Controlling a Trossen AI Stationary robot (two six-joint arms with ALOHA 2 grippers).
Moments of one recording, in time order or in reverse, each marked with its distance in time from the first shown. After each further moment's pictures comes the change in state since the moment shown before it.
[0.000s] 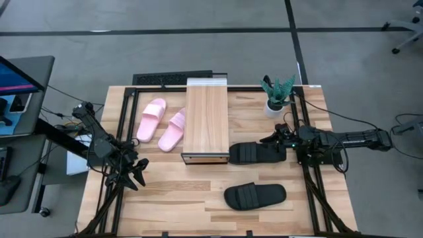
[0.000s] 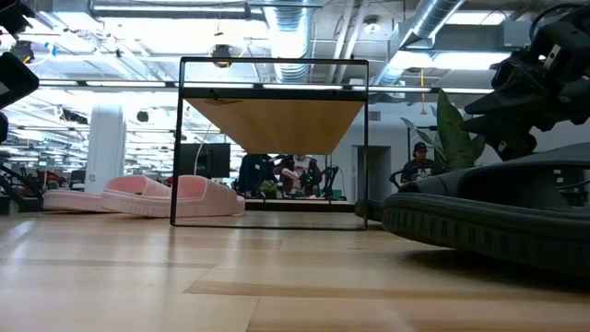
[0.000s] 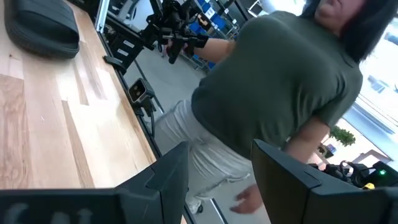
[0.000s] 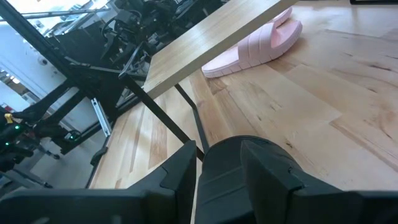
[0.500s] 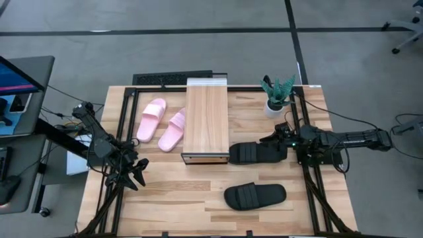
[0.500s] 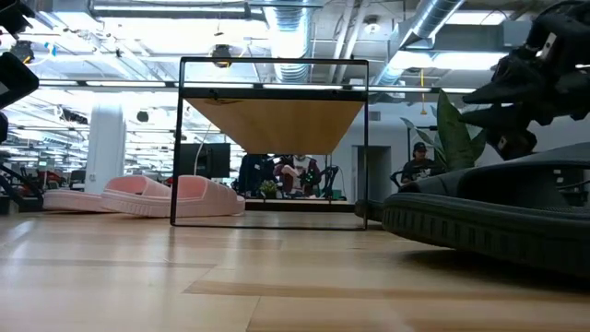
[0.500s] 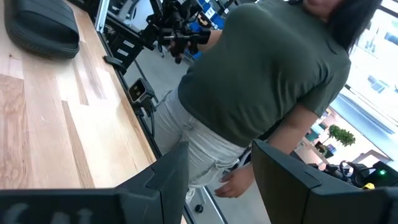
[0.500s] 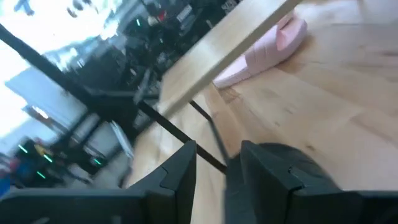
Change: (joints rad) left arm 0.000 0.000 0.000 0.000 0.000 0.000; right arm 0.000 0.000 0.000 0.057 0.000 0.139
